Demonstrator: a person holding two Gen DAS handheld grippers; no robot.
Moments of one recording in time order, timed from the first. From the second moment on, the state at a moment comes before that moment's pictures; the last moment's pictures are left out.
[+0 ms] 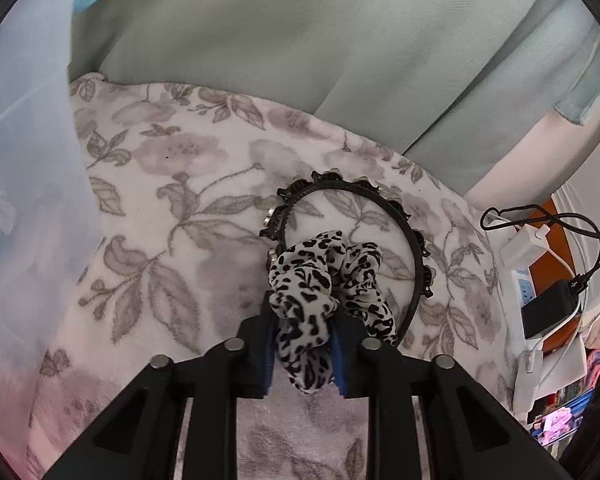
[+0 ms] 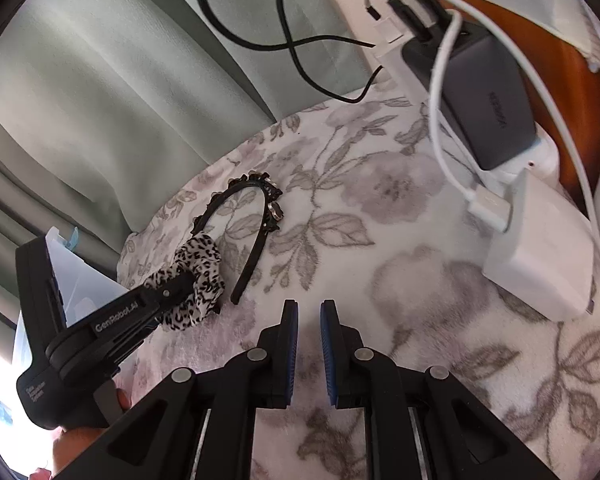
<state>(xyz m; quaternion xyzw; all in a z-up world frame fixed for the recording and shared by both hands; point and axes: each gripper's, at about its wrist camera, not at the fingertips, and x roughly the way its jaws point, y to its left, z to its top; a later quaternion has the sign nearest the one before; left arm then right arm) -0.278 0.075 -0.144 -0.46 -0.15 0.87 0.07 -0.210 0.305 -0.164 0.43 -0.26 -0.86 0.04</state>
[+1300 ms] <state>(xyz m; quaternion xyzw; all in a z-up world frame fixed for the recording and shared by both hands) -0.200 0.042 -0.118 -0.49 -0.10 0.87 0.06 -0.255 0.253 -0.157 0.49 -0.08 -0.87 -0.01</state>
